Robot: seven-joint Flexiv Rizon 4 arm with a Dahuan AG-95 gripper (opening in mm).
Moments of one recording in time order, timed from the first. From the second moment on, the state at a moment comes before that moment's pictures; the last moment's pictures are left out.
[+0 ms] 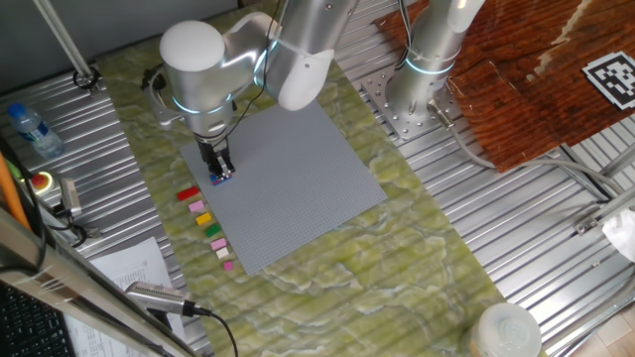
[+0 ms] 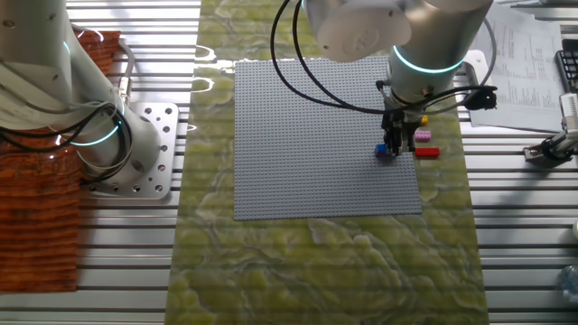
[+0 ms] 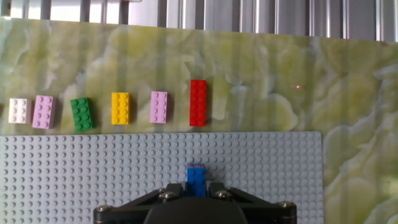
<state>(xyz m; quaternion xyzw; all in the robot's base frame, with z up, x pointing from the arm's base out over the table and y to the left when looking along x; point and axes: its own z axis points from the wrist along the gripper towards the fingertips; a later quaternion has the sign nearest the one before) 0.568 -0.004 0.035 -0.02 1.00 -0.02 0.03</state>
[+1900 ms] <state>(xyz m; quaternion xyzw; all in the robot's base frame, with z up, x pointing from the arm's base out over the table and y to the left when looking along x) 0.569 -0.005 0.035 -0.02 1.00 -0.02 0.03</state>
